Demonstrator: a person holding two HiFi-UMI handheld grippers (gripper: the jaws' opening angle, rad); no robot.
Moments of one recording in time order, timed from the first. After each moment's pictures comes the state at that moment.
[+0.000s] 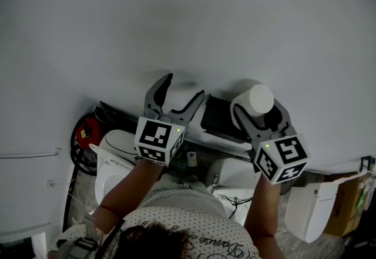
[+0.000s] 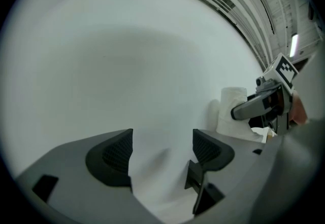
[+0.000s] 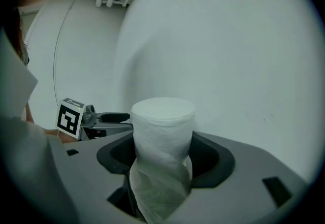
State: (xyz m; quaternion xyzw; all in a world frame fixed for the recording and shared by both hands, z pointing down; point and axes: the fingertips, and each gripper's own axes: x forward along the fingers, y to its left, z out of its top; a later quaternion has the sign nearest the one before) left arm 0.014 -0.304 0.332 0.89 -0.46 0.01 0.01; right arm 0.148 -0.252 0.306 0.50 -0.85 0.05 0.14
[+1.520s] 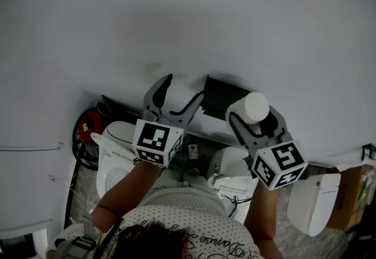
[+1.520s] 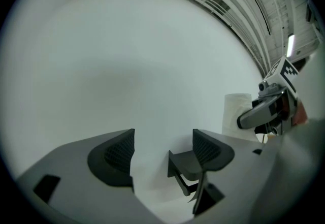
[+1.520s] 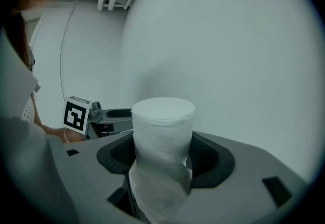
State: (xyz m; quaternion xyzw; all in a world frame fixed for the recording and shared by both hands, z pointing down) left arm 0.017 -0.236 0.328 0.89 -0.46 0.01 0.00; right arm 0.142 -0.172 0.321 0.49 -0.86 0.07 0.14
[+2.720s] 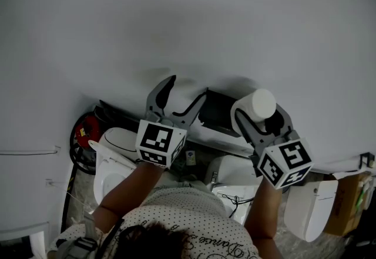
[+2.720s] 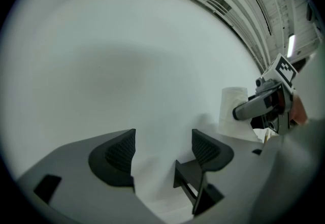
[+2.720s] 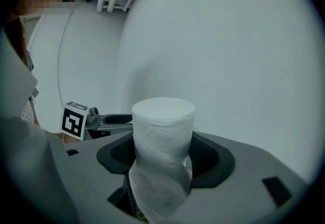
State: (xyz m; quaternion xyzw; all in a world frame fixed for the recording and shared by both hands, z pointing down) left arm 0.028 -0.270 0.322 0.89 -0.46 0.00 -0.01; right arm 0.158 -0.213 0.300 0.49 -0.86 0.06 0.13
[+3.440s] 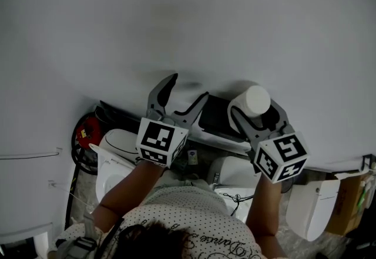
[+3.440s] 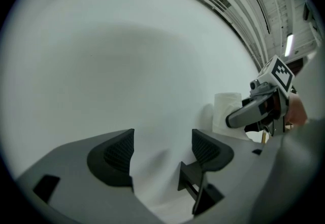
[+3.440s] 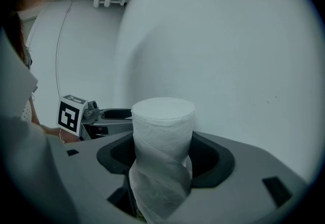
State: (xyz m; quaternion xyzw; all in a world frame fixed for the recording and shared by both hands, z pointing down) left arm 0.032 -0.299 0.333 0.90 -0.44 0.02 0.00; right arm 0.149 -0.252 0.325 0.48 -0.86 0.07 0.15
